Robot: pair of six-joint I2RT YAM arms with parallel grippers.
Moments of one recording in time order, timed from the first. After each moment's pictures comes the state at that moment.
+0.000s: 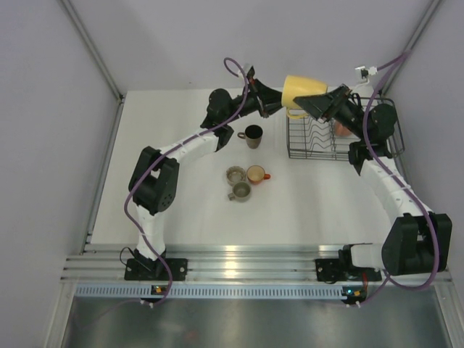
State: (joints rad) left arm -0.58 2.01 1.56 0.86 0.67 -1.72; right arm 0.08 1.31 0.98 0.72 -0.79 1.00
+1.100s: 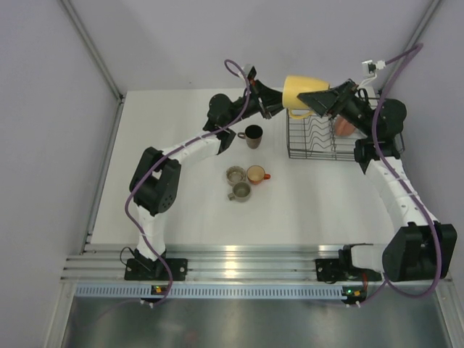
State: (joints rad) left arm -0.59 2.01 1.53 0.98 0.64 -1.76; right arm 0.06 1.27 1.04 0.62 -0.81 0.99
